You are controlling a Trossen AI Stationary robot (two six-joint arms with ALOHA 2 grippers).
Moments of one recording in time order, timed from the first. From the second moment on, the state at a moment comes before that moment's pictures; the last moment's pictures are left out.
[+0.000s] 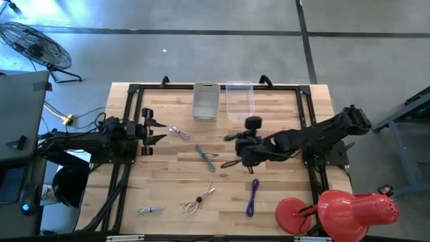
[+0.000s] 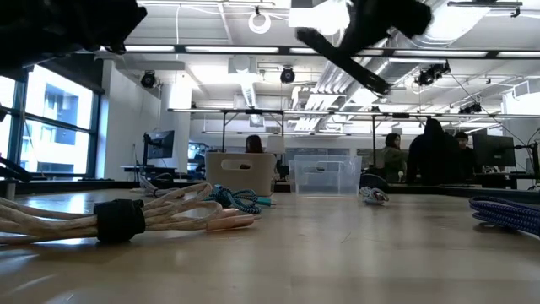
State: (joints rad) left arm 0.14 0.29 0.05 0.63 0.18 0.22; right arm 0.30 1.53 1.27 -0.73 0.77 -0.11
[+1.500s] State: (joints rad) left arm 0.02 1.33 0.67 0.74 0.51 0.23; right arm 0.36 1.59 1.26 -0.19 0.47 -0.45
